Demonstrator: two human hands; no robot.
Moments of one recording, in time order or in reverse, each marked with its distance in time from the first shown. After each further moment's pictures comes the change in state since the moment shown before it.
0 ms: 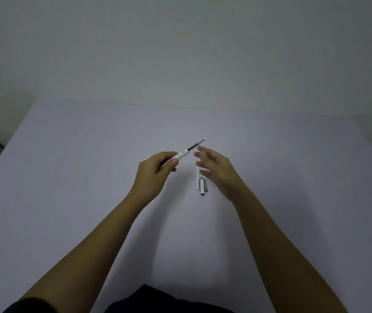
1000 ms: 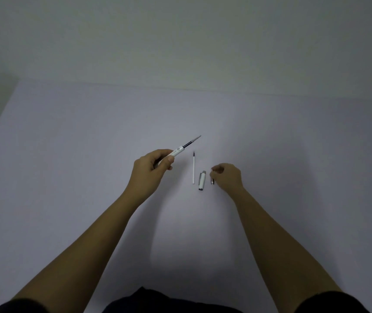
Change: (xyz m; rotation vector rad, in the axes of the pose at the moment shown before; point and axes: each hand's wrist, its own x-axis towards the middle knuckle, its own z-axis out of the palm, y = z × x) left_hand 0.021 -0.031 0.009 -0.010 -0.035 -0.138; right_hand 0.053 0.087 -0.032 -0.678 0.308 0.261
